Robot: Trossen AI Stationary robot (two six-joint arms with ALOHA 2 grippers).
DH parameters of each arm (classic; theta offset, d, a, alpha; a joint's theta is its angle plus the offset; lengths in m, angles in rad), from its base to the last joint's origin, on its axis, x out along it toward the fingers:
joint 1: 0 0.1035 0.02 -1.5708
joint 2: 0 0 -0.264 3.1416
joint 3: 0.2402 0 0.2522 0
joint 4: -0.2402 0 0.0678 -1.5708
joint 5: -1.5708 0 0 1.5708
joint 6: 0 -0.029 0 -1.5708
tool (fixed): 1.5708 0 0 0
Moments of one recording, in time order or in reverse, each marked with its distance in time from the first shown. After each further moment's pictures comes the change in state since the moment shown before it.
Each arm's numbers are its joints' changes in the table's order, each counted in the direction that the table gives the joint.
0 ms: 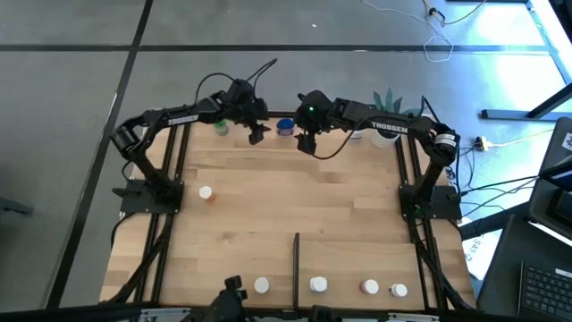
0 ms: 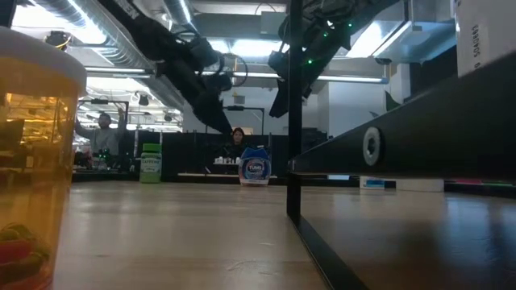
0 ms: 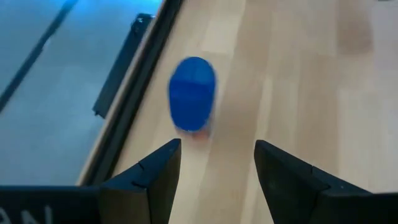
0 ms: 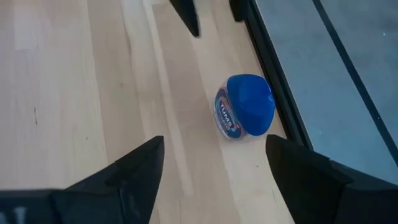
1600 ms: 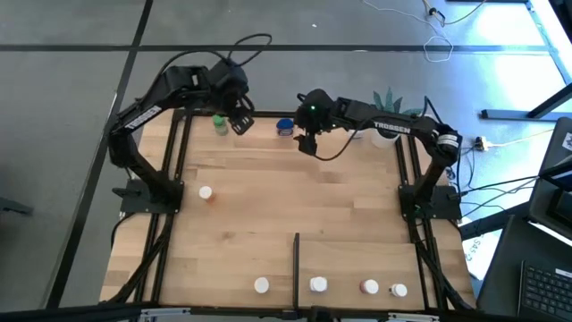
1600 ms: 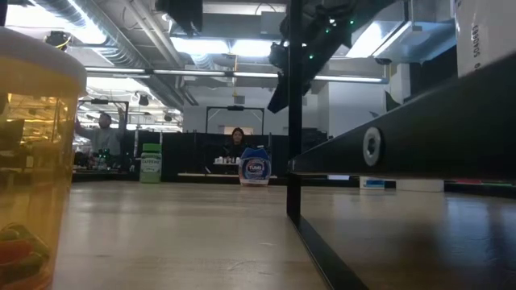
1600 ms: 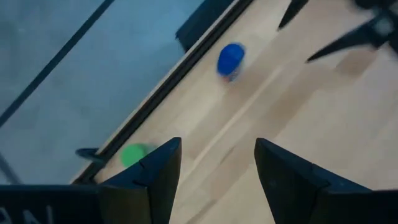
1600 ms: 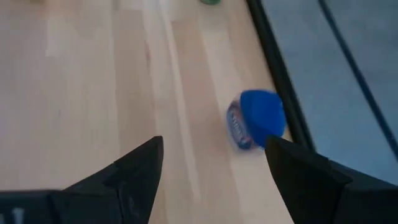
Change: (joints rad) left arm -0.323 -0.072 0.929 -1.244 0.588 0.545; right arm 0.000 -0.014 0.001 0.014 0.063 0.037
